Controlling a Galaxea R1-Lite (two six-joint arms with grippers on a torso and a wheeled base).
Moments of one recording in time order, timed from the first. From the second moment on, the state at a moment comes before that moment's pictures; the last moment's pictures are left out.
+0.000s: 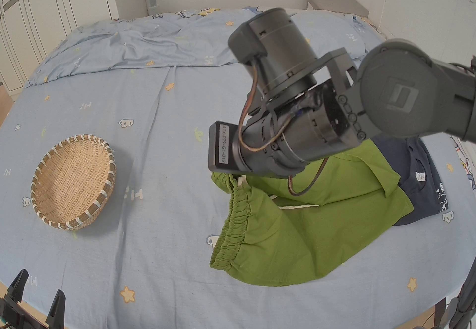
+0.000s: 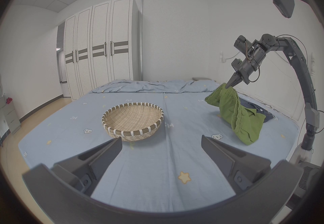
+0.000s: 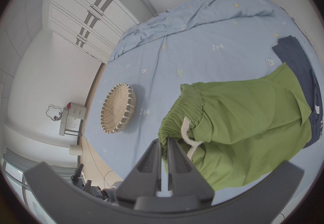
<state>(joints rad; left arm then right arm) -0.01 0.02 -0.02 0.00 -0.03 0.01 0.93 2.07 -2.00 0.69 -0.13 0.63</state>
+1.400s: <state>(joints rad) -0.27 0.92 -0.42 -0.18 -0.36 -0.34 0.52 1.77 -1.61 0.51 0.21 0.63</state>
